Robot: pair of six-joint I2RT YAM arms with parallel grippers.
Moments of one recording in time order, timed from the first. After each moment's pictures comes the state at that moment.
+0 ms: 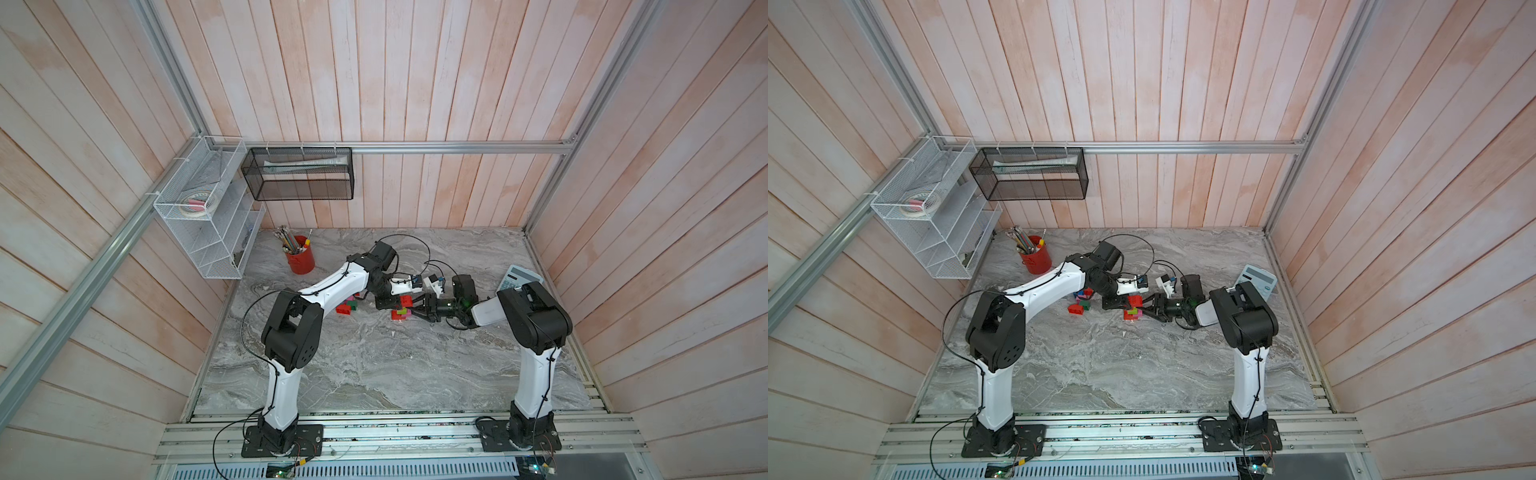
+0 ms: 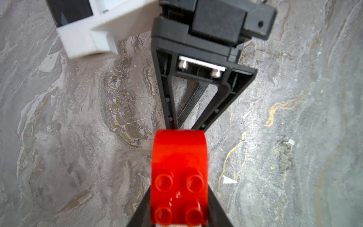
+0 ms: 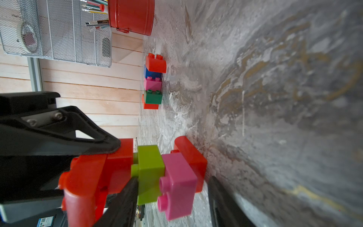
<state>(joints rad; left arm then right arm) -0.58 2.03 1.64 -0.81 0.38 0.88 0.33 2.05 0.84 0.58 -1.03 0.81</state>
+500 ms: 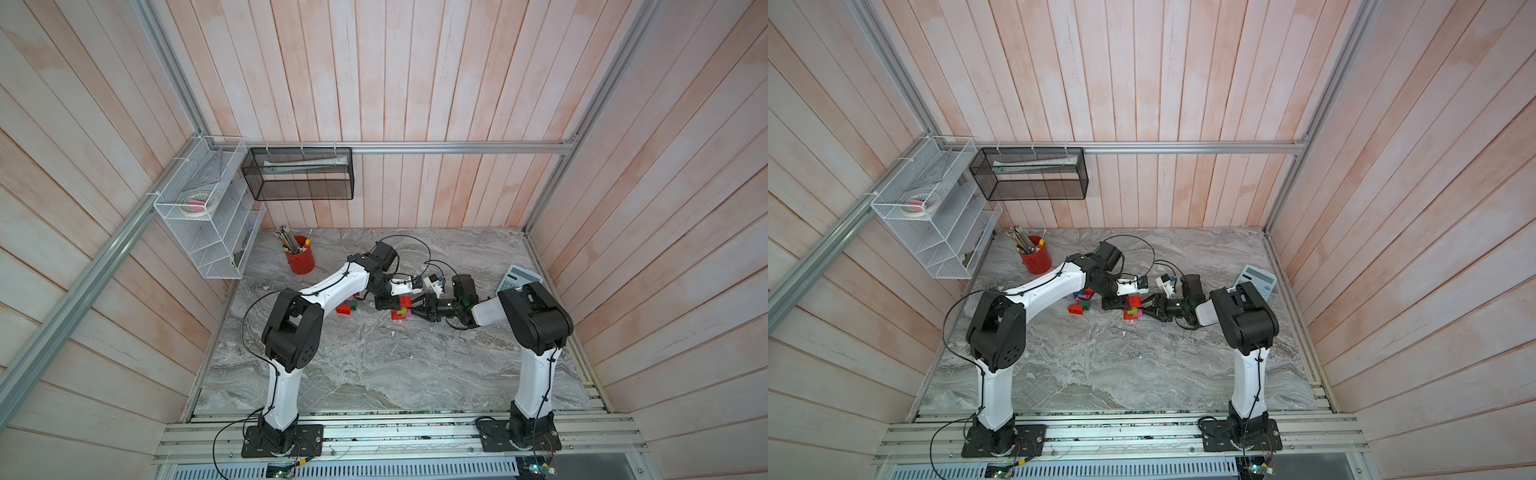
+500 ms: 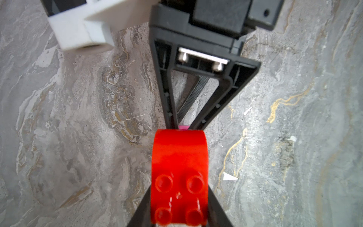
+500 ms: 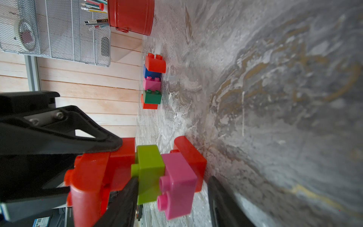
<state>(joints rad) -0.58 2.03 1.64 -0.82 0.36 0.88 0.33 2.04 0.84 0.56 -1.02 0.79</state>
